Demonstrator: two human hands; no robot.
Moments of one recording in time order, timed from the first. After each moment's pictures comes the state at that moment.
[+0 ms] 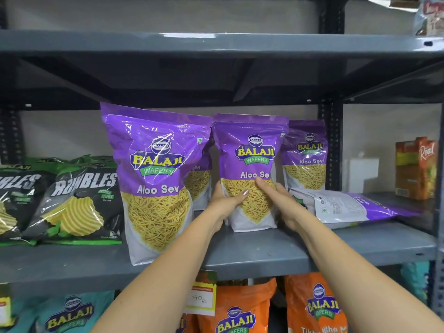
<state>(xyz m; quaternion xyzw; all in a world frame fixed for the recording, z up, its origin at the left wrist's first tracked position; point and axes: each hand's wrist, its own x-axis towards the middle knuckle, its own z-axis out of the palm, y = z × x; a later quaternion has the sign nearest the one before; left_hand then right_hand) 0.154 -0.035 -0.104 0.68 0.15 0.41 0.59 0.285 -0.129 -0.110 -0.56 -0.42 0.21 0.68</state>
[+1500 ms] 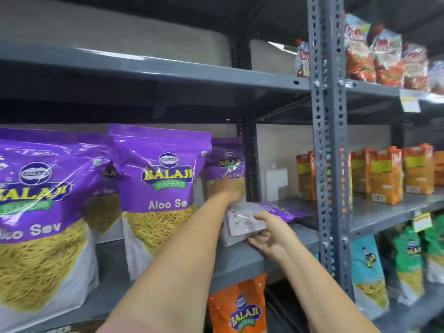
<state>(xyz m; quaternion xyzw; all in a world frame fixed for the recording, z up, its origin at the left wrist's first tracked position) 0.292 -0.158 -0.033 0.93 0.25 0.22 0.16 0.321 -0.267 -0.121 -0.52 -0.10 0.23 0.82</state>
